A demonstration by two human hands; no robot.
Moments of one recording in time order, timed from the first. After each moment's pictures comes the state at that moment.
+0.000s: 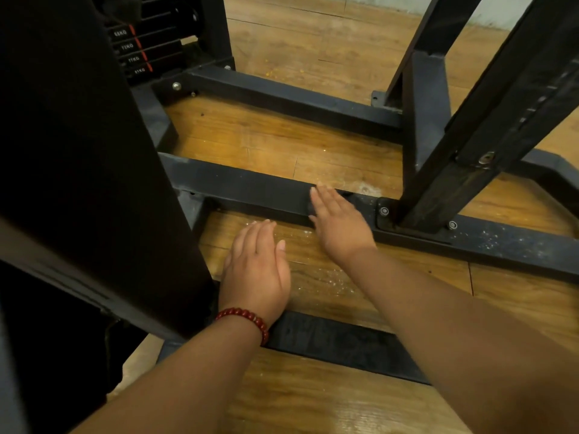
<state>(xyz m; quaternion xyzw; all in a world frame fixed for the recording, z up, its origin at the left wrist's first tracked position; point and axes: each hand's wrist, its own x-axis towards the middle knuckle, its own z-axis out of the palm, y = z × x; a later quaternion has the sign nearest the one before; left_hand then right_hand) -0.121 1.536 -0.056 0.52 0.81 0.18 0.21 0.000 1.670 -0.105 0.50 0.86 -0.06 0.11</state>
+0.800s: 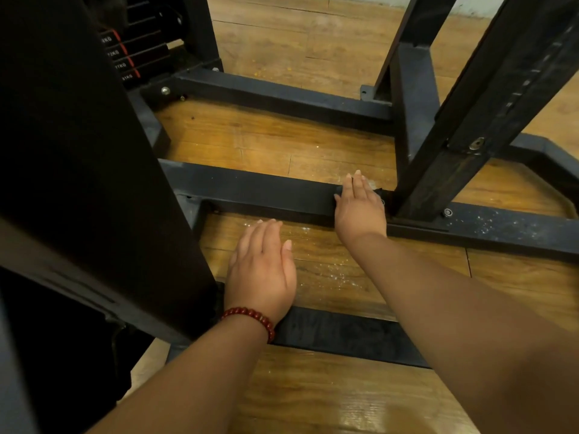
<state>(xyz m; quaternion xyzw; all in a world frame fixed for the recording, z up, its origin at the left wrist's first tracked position) -0.122 1.534 -0.055 0.56 0.78 0.17 0.22 0.013 1.681 -0.102 0.64 0.76 -0.08 0.08</state>
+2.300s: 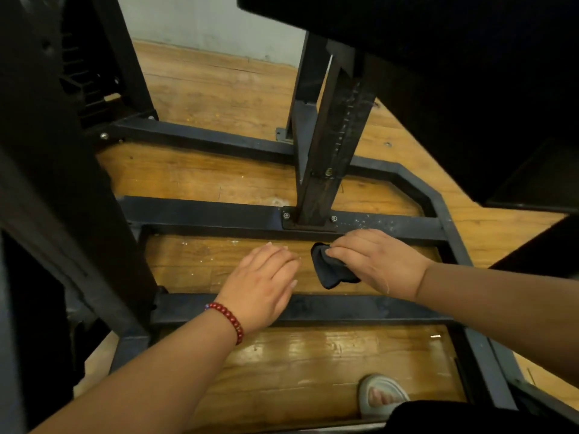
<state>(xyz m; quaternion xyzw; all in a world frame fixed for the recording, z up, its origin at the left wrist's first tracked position) -0.041 1.504 0.018 0.85 0.49 0.18 0.04 0.205 1.573 0.080 0.23 0.97 0.05 0.00</state>
